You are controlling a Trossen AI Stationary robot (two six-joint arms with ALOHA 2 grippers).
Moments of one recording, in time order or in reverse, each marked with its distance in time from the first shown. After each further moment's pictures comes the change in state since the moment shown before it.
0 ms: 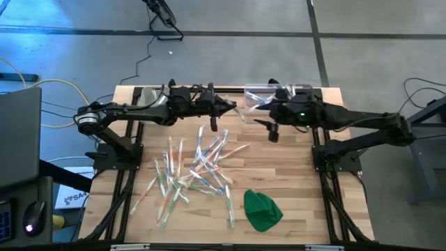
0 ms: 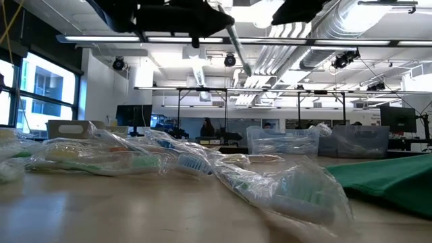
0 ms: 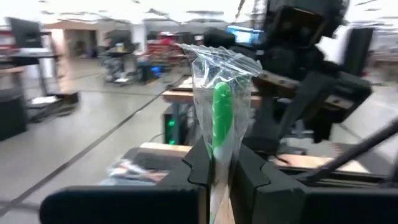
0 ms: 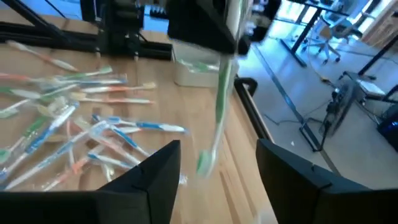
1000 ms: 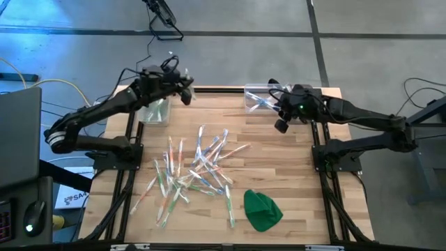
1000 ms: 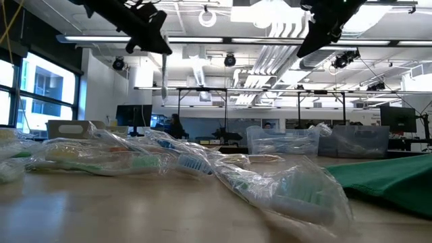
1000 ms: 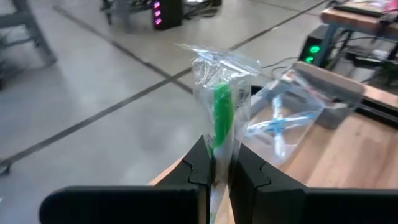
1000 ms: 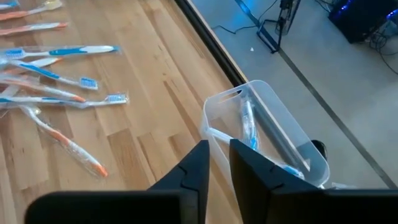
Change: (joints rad) left arm 0.312 -0.399 0.000 -0.822 -0.298 -0.039; right arm -0.154 -0.029 0.000 -0.333 0.125 0.184
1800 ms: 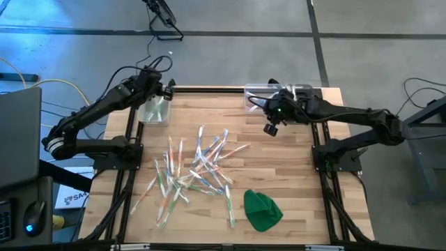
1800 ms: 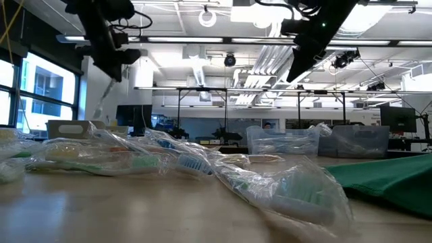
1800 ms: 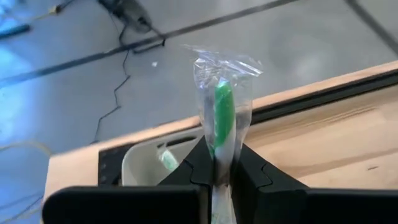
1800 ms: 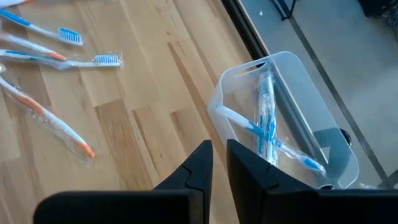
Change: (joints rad) left arm 0.137 -0.042 0.000 -0.524 -0.421 -0.230; right arm 0.000 0.209 0.000 0.031 0.004 -0.027
